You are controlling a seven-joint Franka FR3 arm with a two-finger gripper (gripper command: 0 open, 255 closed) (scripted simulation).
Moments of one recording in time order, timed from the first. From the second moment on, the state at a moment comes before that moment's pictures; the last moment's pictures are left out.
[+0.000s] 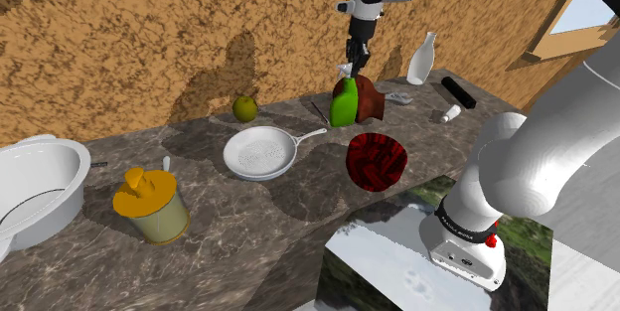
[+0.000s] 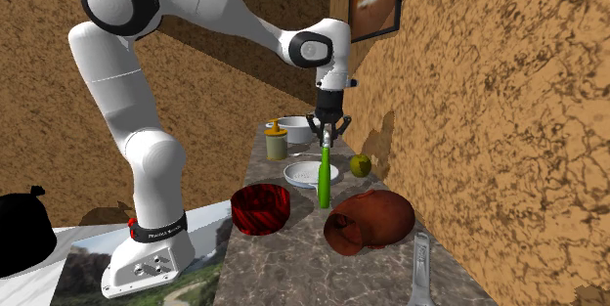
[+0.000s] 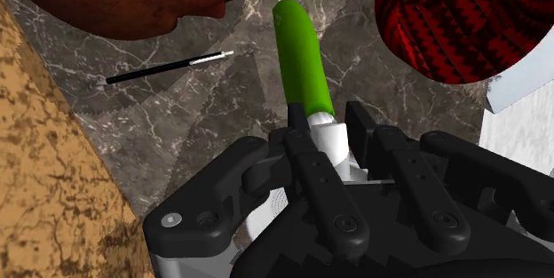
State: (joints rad) arm 0.23 -0.25 -0.51 -2.20 -0.03 1.95 -1.18
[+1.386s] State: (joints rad) arm 0.24 -0.27 -0.49 -1.93 -0.04 1.67 -1.16
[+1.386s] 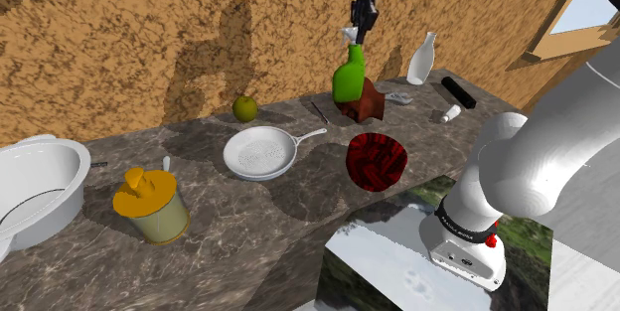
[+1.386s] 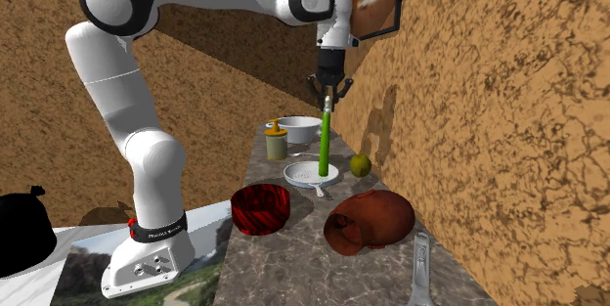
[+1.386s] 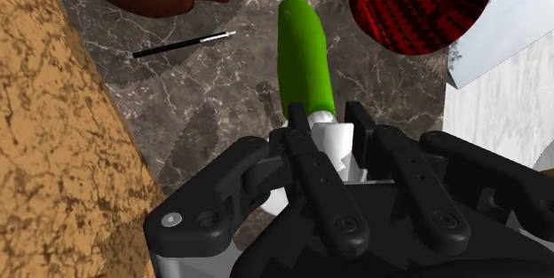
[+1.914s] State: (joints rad) arm 0.23 -0.47 -0.40 -2.01 -0.09 1.55 -1.06
